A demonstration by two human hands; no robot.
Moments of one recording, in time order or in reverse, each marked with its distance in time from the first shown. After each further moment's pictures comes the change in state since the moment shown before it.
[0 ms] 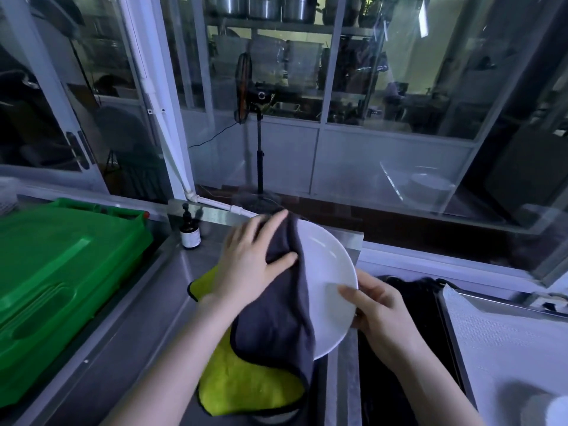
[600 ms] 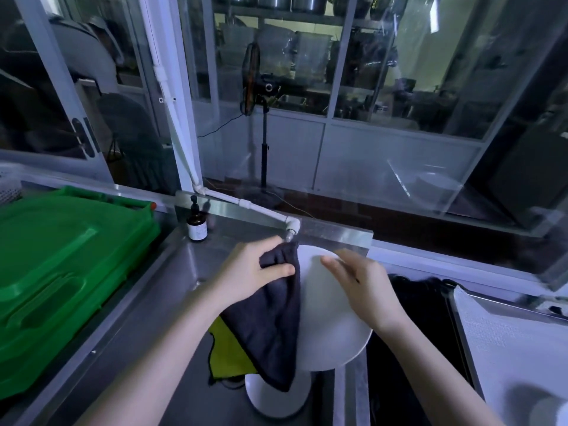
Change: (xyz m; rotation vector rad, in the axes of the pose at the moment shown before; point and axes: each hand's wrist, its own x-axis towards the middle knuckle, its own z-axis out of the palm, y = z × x) left_hand -0.013 -0.029 -0.022 -0.589 -0.288 -0.154; right_hand 0.035 -0.020 0.046 -0.847 0.102 -0.340
